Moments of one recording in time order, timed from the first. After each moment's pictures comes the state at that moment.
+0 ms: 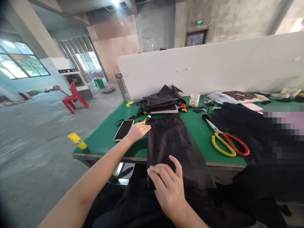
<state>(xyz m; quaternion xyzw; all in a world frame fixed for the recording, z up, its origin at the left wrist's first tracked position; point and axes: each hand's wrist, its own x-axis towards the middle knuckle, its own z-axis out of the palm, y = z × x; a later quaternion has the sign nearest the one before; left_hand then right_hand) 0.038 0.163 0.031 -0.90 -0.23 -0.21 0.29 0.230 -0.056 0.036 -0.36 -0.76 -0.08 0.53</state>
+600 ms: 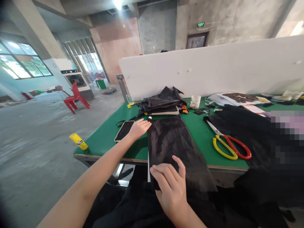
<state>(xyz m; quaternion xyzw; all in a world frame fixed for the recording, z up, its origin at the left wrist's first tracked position) 0.040 0.177 0.035 -0.87 -0.30 -0.18 0.33 0.231 -0.052 0.047 -0.37 -0.75 -0.07 0.55</state>
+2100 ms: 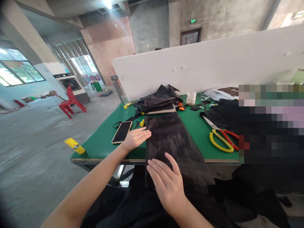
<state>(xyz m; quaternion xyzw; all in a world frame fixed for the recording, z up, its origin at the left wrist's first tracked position) 0.046 0.117 0.051 -0.91 -0.12 -0.28 0.28 0.233 -0.049 0.044 -0.35 -0.78 -0.12 0.51</state>
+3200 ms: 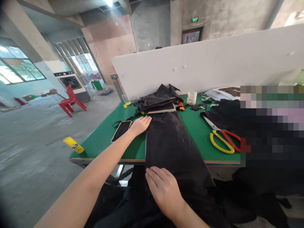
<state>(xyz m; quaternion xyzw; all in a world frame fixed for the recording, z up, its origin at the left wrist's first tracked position) 0.057 0.203 0.026 -0.88 -0.29 -0.12 0.36 0.233 -0.047 0.021 -0.32 -0.85 -0.11 0.41</state>
